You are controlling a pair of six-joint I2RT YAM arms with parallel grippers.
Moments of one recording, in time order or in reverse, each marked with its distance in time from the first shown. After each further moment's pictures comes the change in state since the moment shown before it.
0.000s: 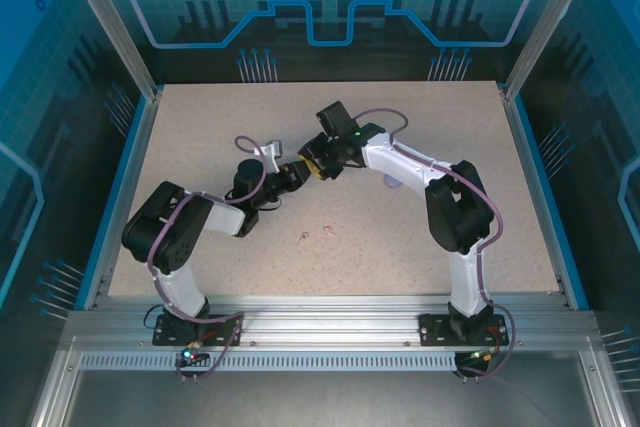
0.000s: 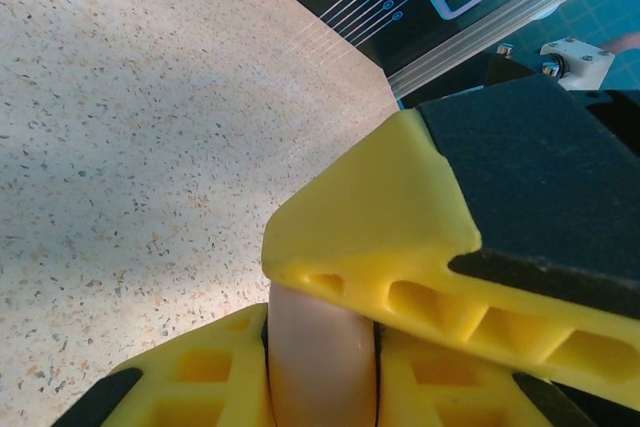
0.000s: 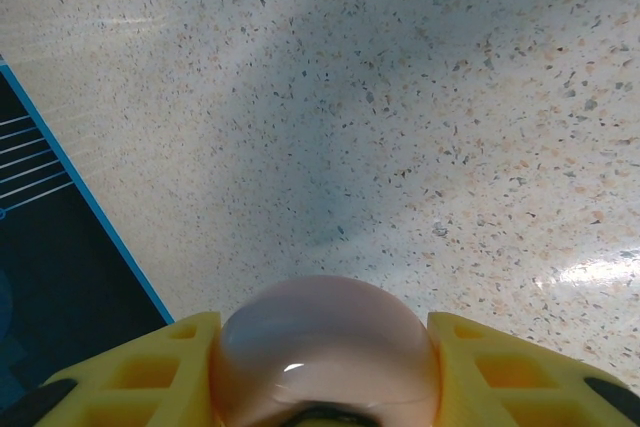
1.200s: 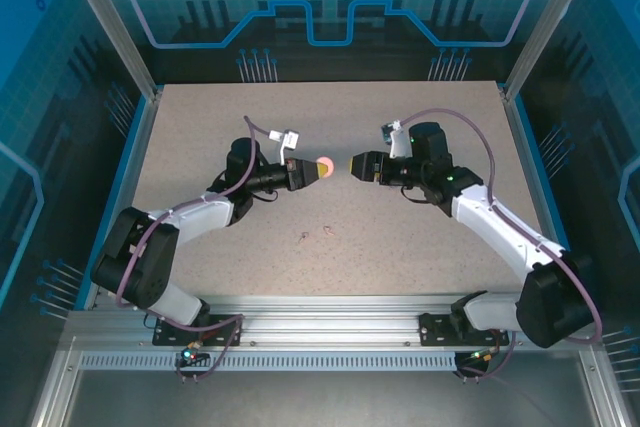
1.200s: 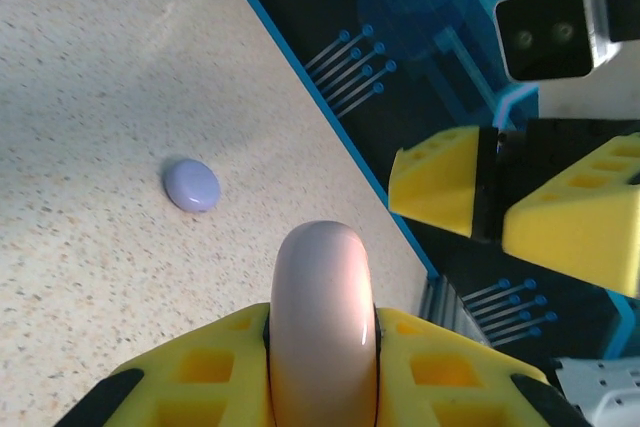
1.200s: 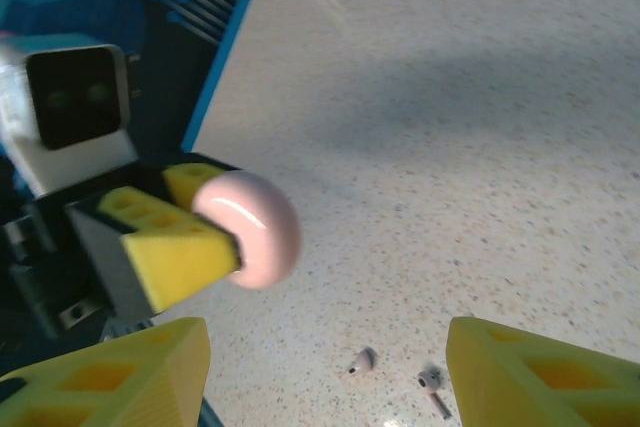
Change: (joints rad) left arm -0.002 -0.249 0.141 -0.428 0.441 0.163; right arm -0.228 -0.736 -0.697 0.333 -0.285 -0.833
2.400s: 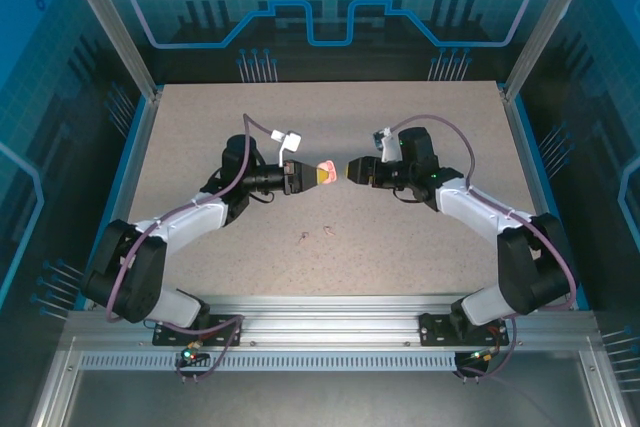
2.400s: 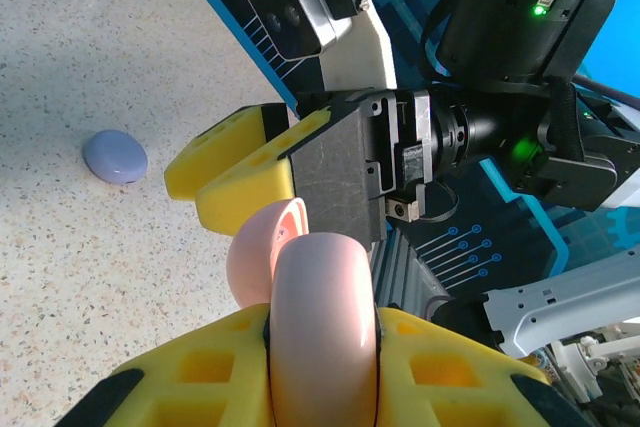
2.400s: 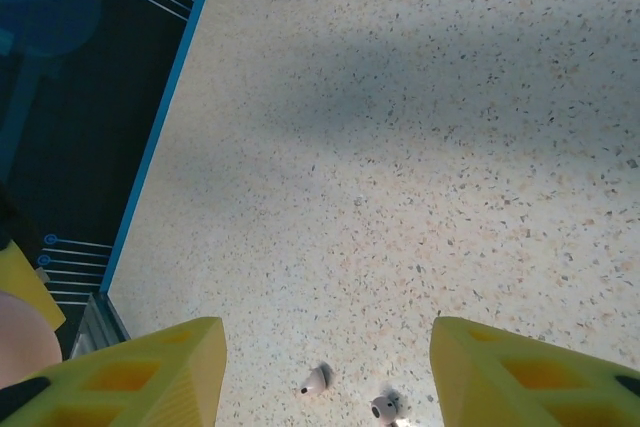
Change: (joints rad) left arm -0.002 -0.081 0.020 -0.100 0.118 0.034; right arm -0.021 0.185 -0.046 0.153 -0.023 0.006
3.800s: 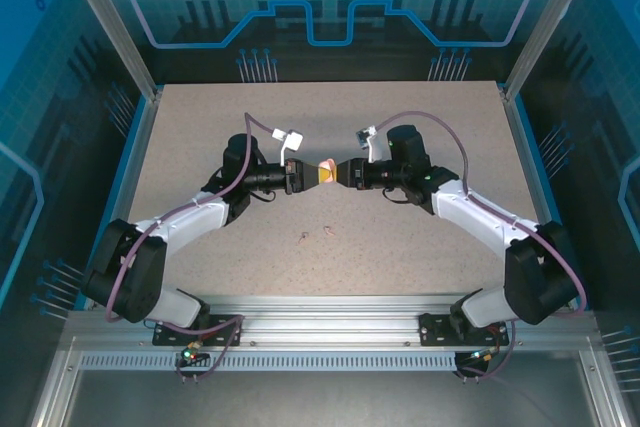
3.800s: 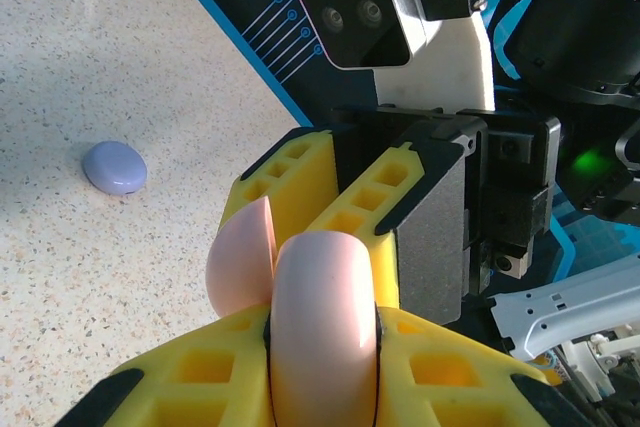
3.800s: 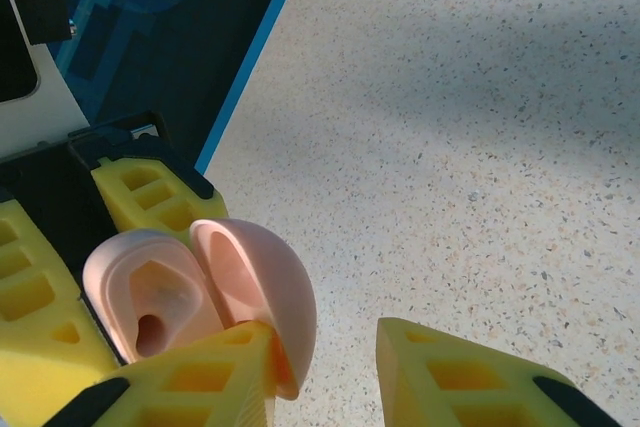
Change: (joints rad) left arm -0.011 0.002 0.010 0.002 -0.013 0.015; right arm 0.105 -0.044 0.054 -0.018 -0.043 0.010
